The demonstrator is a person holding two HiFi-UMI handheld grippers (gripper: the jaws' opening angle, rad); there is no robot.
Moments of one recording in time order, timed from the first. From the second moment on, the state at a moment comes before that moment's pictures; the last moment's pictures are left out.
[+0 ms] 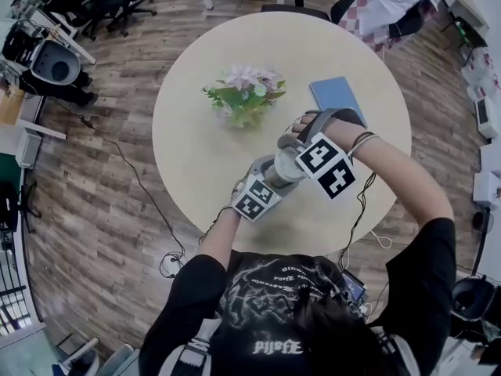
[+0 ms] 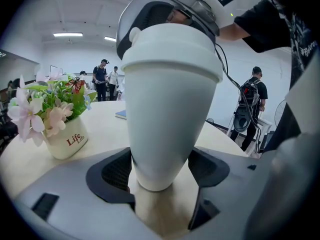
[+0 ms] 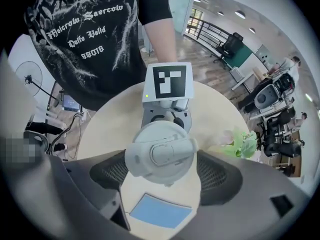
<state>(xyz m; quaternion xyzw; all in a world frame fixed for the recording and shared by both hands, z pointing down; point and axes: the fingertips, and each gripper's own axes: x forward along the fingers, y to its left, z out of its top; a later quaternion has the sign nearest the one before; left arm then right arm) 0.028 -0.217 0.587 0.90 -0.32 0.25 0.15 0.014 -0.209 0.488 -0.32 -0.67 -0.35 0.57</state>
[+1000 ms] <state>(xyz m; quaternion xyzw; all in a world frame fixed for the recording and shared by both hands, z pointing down) 0.026 -0.218 0.586 0.90 -0.34 0.25 0.15 0.001 -0.214 0.482 0.06 -0.89 -0.03 0.46</state>
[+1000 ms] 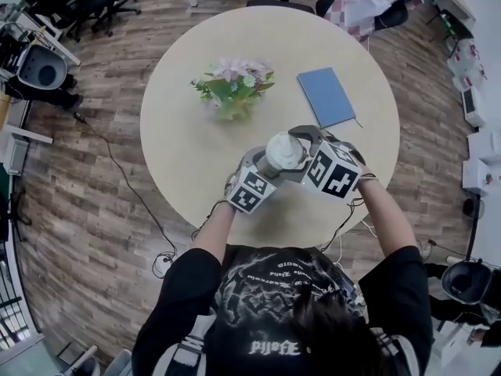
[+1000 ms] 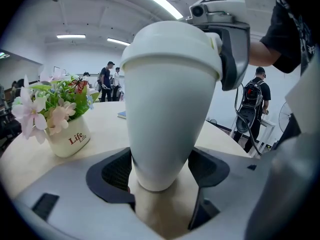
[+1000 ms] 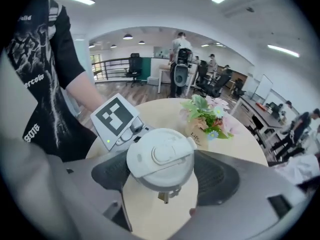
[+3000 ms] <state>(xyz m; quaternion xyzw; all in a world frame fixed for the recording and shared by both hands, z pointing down) 0.027 -0.218 0.584 0.91 -0.29 0.25 0.15 0.015 -0.194 0.489 -0.41 -0.57 -0.51 0.50</state>
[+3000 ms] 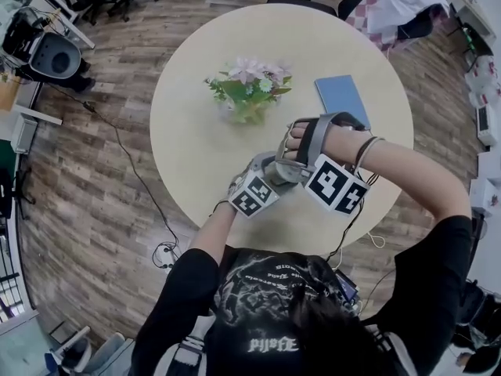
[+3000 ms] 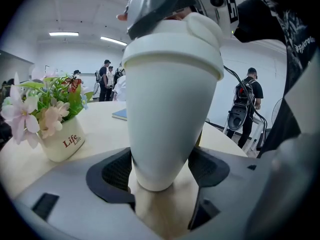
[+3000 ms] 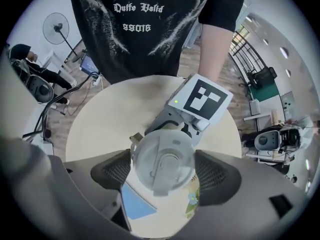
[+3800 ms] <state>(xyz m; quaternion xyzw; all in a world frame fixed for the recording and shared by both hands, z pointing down) 0.024 -0.219 0.588 0.91 -0.31 0.24 0.15 -0.007 -0.198 0.486 -0.21 -0.79 -0.25 0.52</state>
